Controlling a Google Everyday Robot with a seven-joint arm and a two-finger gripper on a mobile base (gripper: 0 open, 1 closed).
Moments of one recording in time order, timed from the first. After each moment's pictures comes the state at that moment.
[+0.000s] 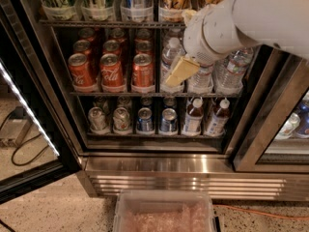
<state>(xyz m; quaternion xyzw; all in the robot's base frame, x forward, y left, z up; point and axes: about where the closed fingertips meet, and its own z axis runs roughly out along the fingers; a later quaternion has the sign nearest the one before) 0.583 -0.067 0.972 -0.59 0.67 -0.09 0.43</state>
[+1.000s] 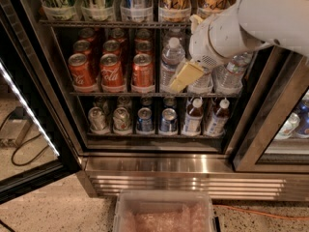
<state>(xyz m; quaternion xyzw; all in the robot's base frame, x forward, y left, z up) 0.590 -0.087 0.939 -0.57 0.71 -0.04 0.40</state>
